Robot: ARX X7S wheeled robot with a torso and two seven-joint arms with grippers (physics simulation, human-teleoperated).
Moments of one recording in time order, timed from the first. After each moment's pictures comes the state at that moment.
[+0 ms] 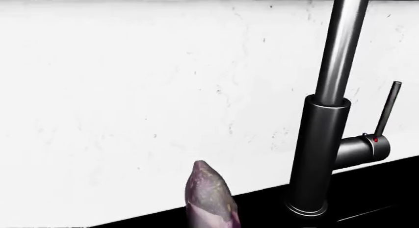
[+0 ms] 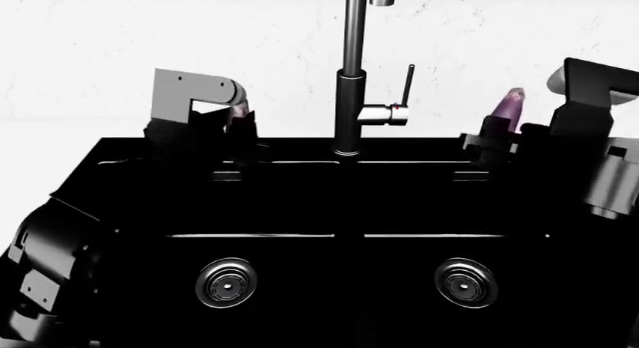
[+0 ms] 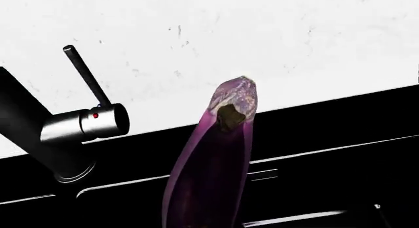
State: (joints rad) left arm -0.91 -0.37 0.33 0.05 -0.73 -0.86 -0.20; right arm 1.07 0.51 0.06 0.11 1.18 1.43 0.65
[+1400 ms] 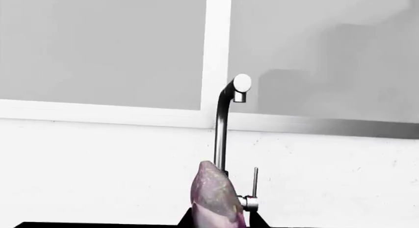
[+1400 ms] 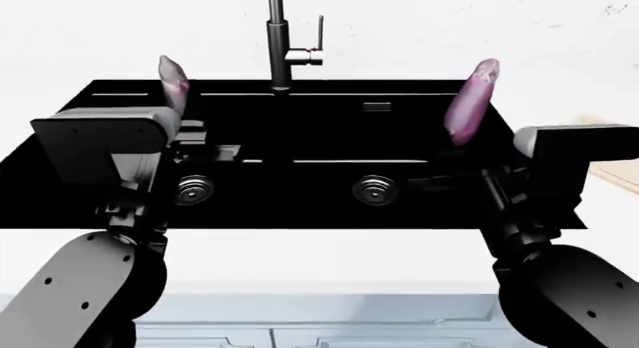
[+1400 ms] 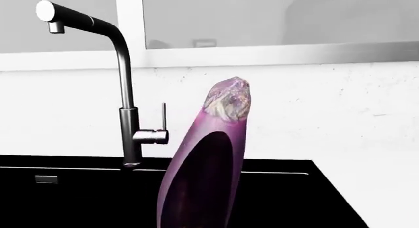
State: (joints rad) left arm -0.55 -0.38 0.19 0.53 -0.57 -0.53 -0.42; right arm 0.53 0.51 -0.13 -0.60 0.83 0.77 0.49
